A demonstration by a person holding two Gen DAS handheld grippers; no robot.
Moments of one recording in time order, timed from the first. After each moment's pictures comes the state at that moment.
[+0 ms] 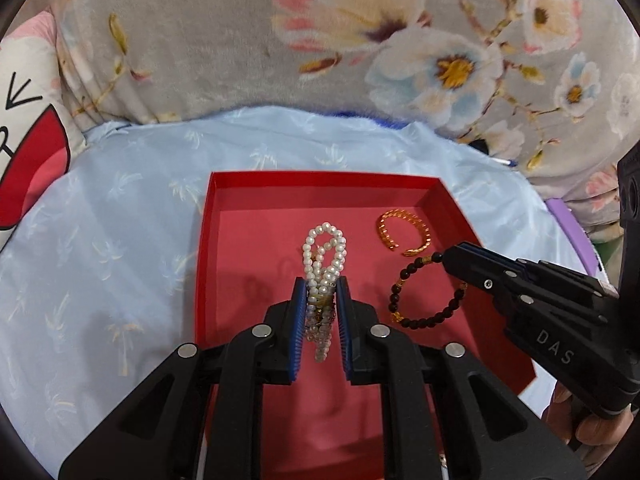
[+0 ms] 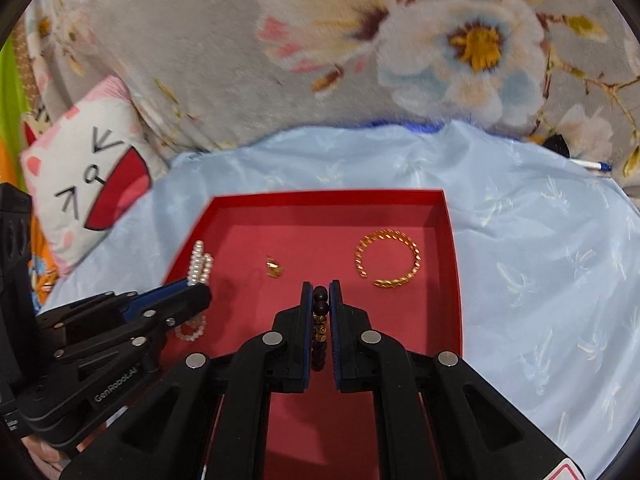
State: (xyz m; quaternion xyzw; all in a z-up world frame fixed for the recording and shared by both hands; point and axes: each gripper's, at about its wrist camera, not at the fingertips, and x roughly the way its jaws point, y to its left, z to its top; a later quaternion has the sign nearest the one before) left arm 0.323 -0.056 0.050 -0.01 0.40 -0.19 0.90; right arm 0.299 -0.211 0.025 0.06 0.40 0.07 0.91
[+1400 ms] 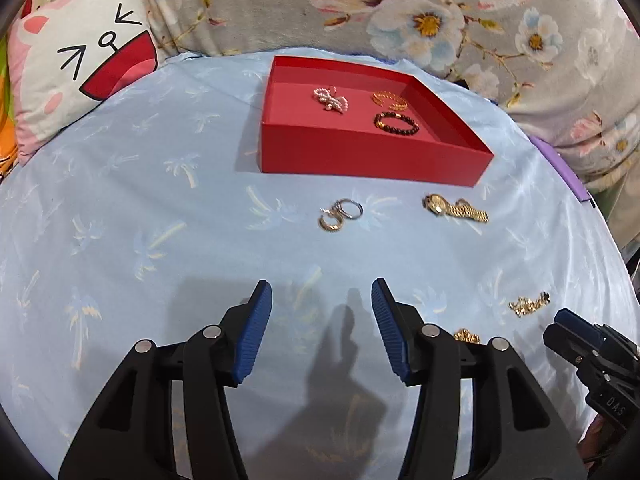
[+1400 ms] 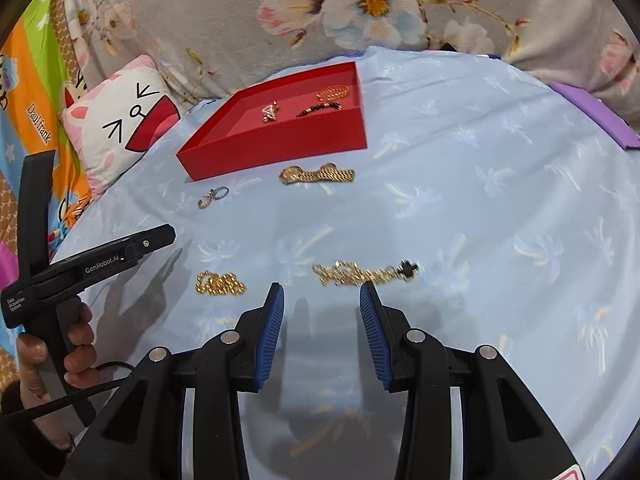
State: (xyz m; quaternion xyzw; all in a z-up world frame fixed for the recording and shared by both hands) left arm 0.093 0.001 0.005 -0.01 0.42 -0.16 0.89; right arm -0.008 -0.234 -0.032 0.10 0.39 0.04 0.92
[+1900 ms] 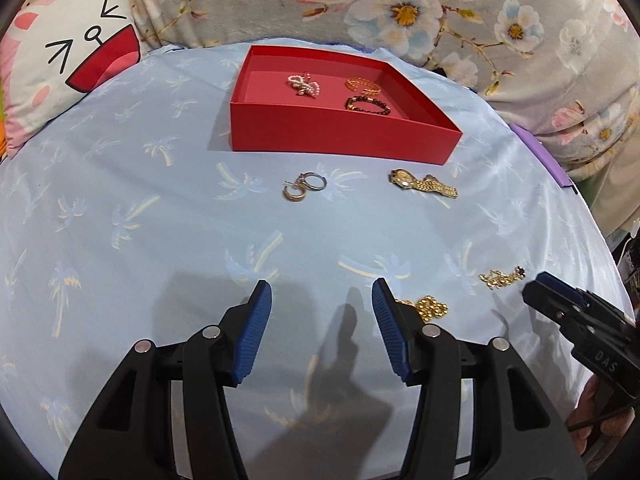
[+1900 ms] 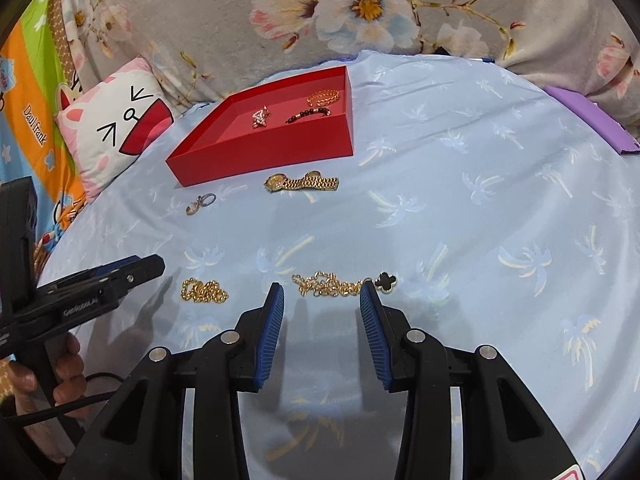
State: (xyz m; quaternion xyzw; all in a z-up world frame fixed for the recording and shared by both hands) left arm 0.071 -0.009 0.005 -0.01 0.43 -0.19 0.88; right arm -0.002 -0.244 -0.028 0.09 0.38 0.03 0.92
